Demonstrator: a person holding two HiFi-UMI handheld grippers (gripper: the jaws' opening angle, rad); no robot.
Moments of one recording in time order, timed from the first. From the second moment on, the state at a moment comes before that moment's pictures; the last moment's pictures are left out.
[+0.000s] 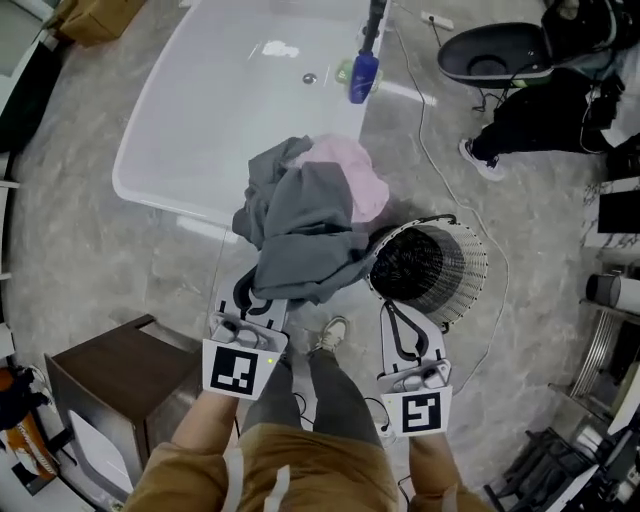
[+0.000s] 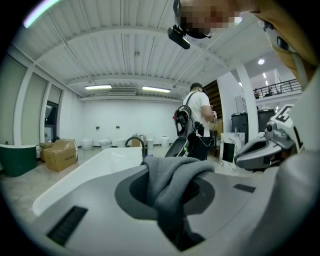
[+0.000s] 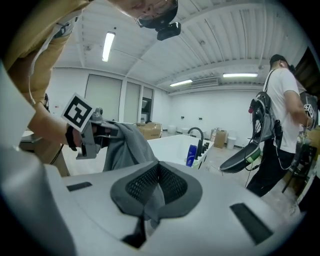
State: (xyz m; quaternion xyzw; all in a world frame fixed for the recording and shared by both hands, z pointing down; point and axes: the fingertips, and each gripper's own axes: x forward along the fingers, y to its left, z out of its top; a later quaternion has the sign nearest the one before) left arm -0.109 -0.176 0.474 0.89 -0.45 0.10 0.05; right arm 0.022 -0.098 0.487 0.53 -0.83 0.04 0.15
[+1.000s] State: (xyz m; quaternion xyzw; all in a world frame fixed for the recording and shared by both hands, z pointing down) left arm -0.201 -0.076 0.126 0.88 -0.46 -0.08 -0.10; right arm -0.037 -0.054 0.314 0.51 -0.85 -0.04 0.12
